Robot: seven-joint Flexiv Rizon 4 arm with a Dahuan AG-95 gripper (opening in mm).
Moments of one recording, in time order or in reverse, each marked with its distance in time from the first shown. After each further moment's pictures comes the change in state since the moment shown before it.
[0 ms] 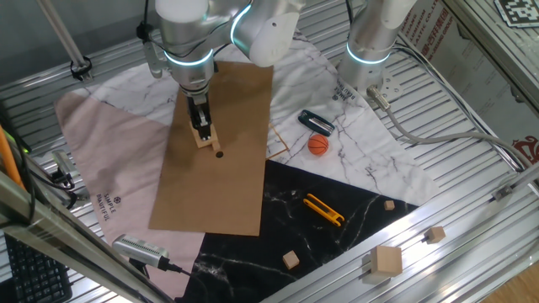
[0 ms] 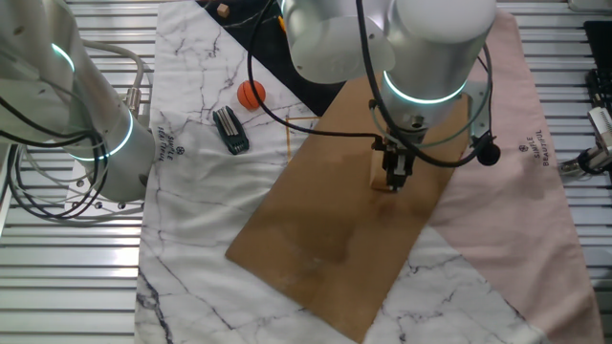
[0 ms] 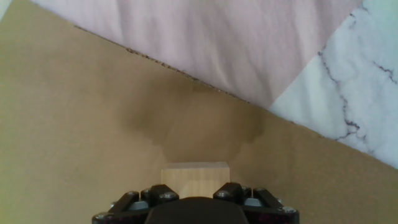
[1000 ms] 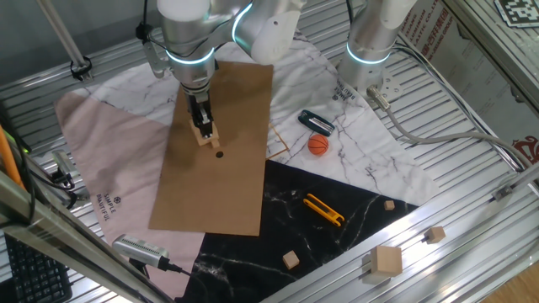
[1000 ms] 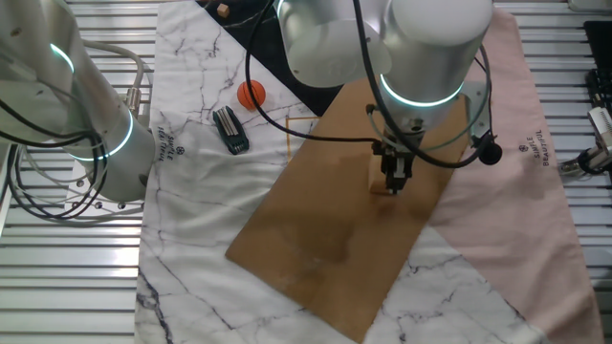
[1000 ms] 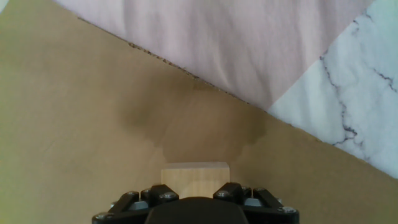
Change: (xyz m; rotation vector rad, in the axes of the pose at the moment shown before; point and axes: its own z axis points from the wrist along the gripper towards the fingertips) arm 0.003 -0.007 0.001 0.008 -0.003 -0.054
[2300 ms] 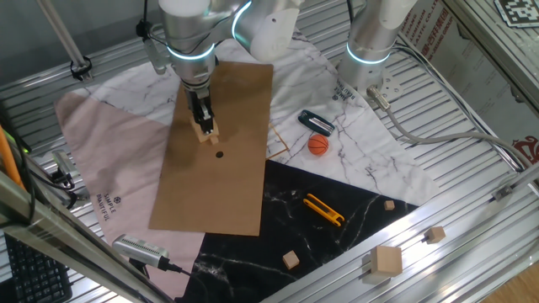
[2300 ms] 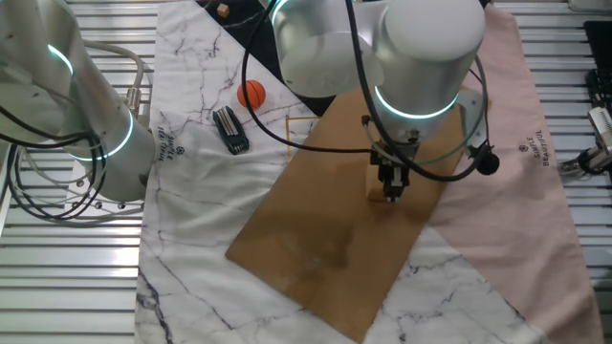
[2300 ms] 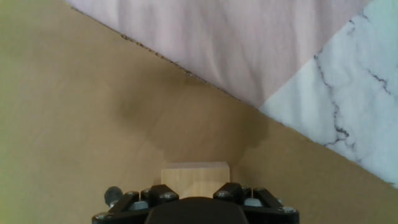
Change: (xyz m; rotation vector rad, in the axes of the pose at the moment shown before) arm 0.005 -0.011 0.002 -0.004 -0.001 -0.041
